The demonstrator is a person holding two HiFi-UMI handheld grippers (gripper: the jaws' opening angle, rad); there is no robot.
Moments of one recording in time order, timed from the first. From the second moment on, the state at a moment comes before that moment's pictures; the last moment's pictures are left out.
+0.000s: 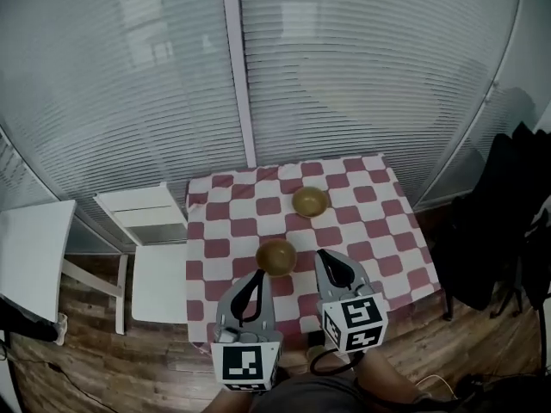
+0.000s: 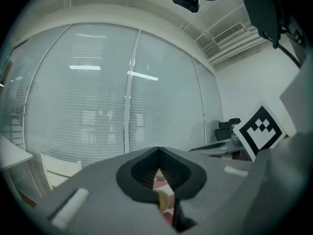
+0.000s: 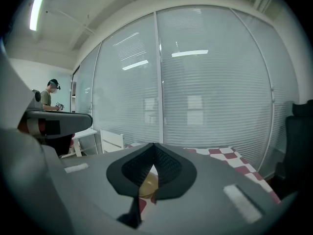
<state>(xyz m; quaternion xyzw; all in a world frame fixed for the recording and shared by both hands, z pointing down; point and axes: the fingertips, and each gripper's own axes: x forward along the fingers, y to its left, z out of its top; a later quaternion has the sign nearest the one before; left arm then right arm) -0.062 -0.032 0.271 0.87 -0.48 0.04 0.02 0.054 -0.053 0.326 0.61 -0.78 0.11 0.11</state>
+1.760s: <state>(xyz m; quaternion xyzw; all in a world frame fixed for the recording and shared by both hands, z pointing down) 0.032 -0.202 0.400 0.84 -0.50 0.16 0.15 0.166 -0.234 0.504 0.57 -0.74 0.29 0.21</state>
